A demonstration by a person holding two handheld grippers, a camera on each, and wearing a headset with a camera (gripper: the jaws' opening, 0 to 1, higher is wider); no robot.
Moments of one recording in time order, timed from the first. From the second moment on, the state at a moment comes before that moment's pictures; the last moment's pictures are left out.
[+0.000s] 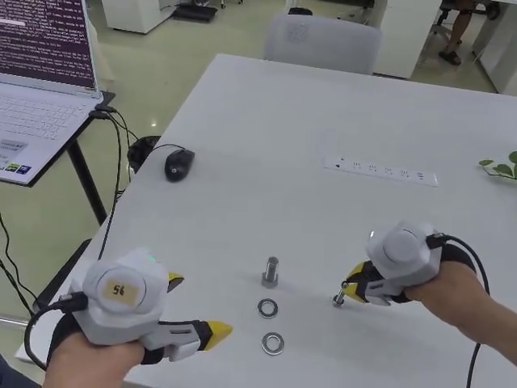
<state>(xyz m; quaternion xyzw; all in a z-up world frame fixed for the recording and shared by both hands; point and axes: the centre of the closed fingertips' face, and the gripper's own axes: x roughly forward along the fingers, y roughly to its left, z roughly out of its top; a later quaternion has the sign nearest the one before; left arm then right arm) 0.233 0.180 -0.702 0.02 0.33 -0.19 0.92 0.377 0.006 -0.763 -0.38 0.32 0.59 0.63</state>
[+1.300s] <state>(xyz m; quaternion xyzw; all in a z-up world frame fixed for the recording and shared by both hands) 0.229 0.189 -0.706 0.02 0.34 -0.18 0.92 0.377 0.003 -0.813 -0.40 0.38 0.58 0.60</state>
